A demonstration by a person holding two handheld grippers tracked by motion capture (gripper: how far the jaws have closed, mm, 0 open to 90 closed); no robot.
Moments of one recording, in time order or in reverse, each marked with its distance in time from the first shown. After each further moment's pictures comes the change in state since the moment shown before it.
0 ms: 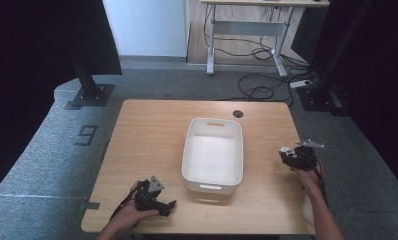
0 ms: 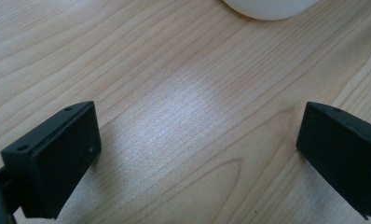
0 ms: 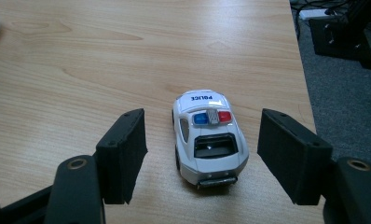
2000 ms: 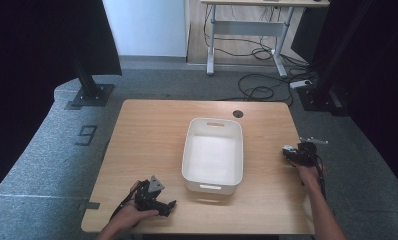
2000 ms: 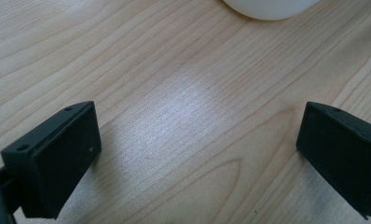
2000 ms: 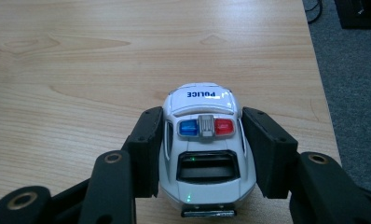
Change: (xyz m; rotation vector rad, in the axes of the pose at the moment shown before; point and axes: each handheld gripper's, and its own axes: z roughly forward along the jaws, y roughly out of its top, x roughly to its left) left arm 0.000 0.000 0.000 0.000 0.000 0.000; right arm -0.020 0.004 0.019 0.035 0.077 0.129
